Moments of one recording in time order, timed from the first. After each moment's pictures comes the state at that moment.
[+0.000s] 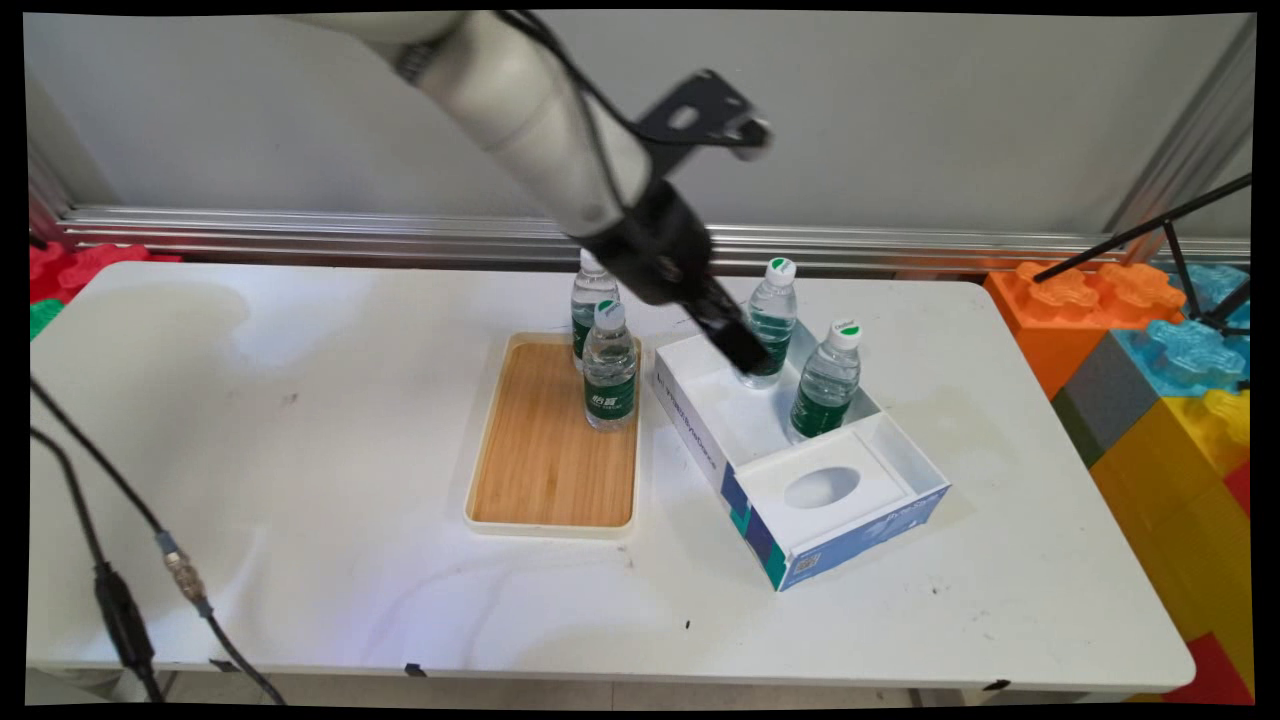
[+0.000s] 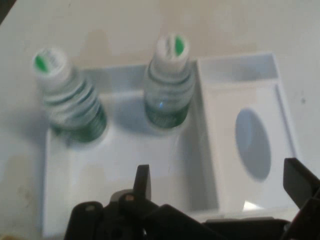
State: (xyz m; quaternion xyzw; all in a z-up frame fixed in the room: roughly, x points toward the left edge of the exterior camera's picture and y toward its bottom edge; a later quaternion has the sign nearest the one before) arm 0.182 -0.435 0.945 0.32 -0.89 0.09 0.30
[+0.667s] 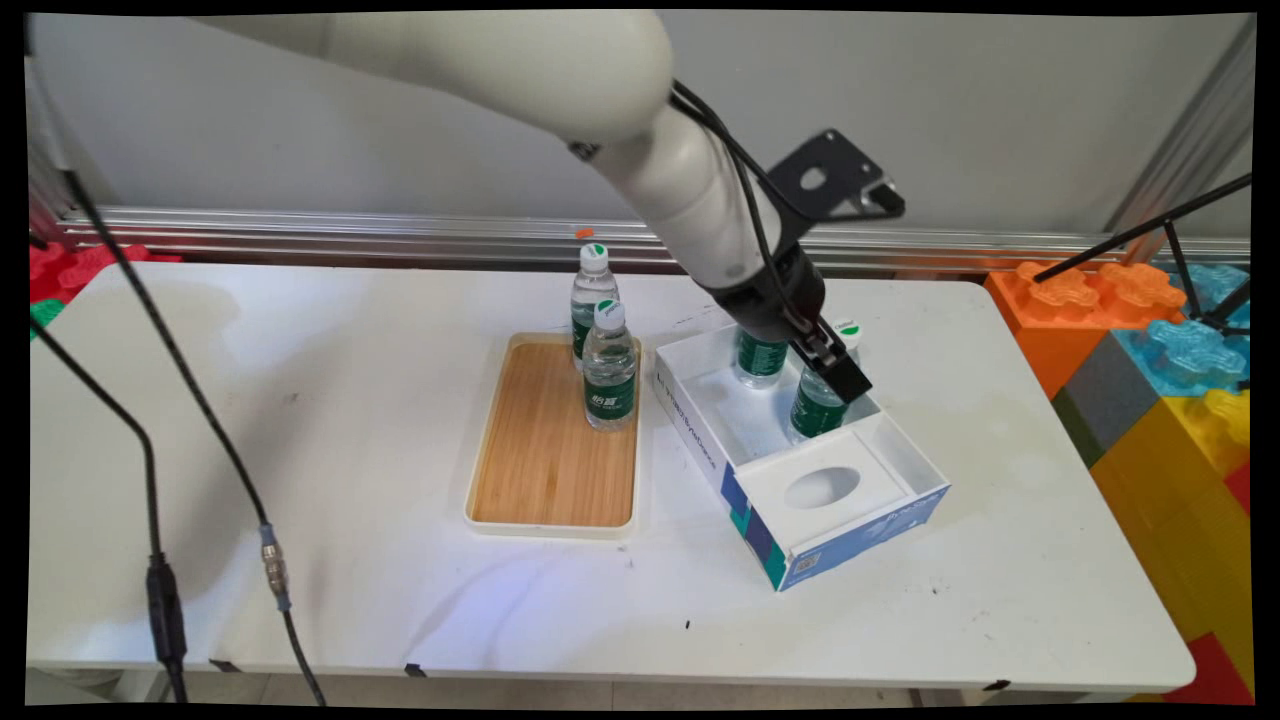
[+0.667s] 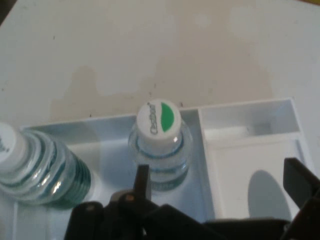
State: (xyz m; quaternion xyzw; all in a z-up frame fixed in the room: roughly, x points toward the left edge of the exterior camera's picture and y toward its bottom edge) arm 0.105 -0.470 0.896 0.32 -0.89 0.11 0.30
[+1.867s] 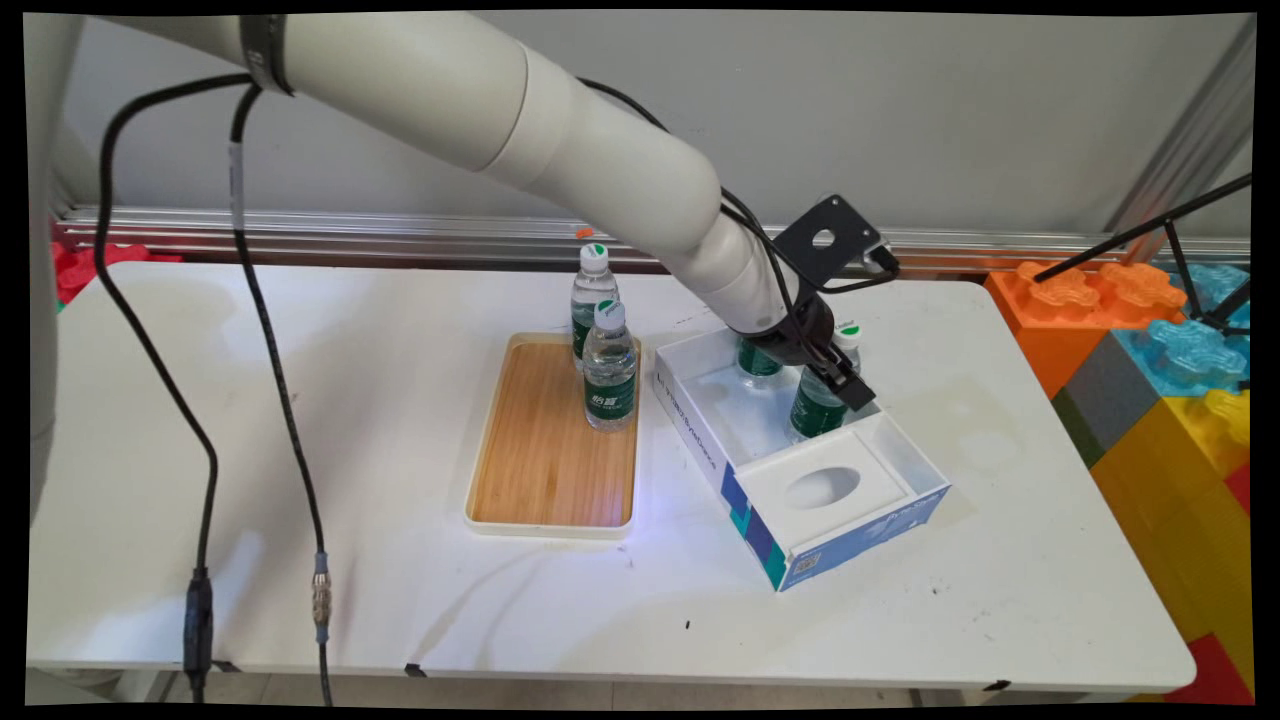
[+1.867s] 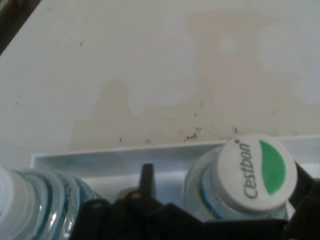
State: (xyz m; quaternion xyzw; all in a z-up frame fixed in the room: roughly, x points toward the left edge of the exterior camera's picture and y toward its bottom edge) arm 0.088 -0.517 0.813 0.33 -0.88 0.15 0.31
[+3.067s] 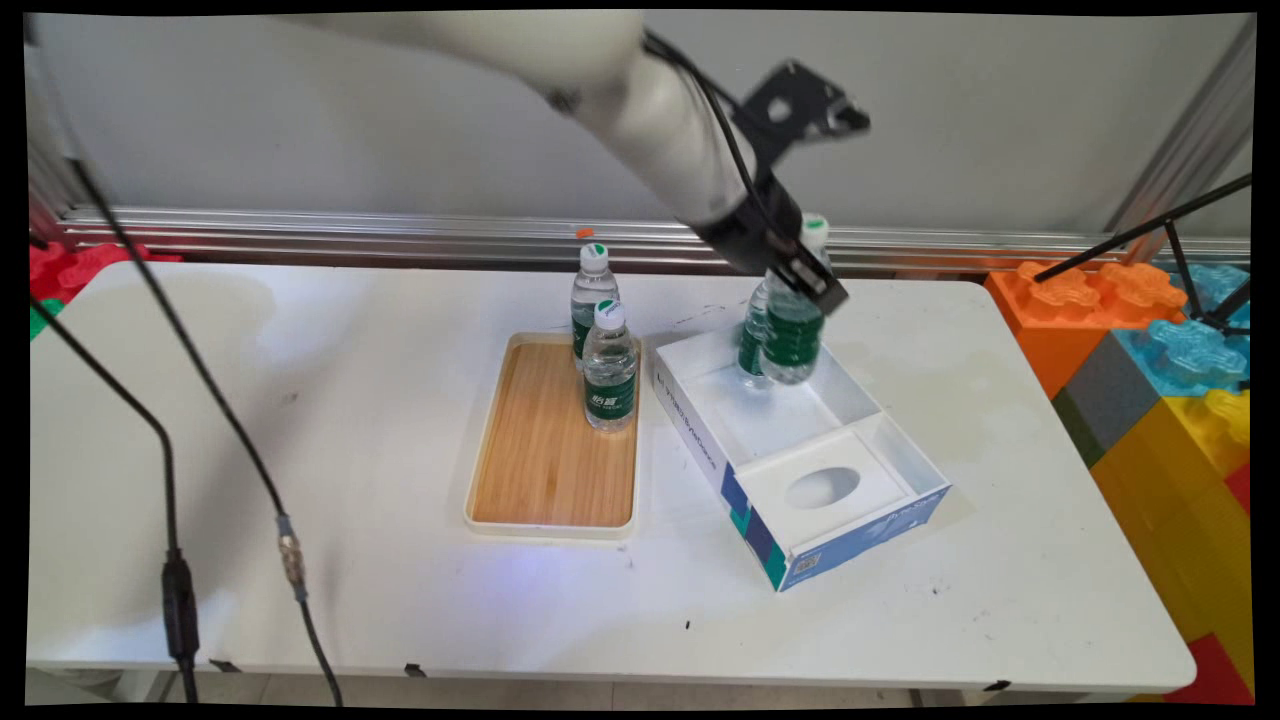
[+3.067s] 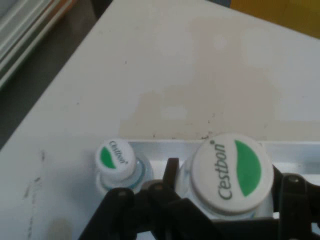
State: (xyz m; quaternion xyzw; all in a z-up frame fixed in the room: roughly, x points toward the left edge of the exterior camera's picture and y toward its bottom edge) arm 0.145 -0.500 0.937 0.37 -0.86 0.14 0.32
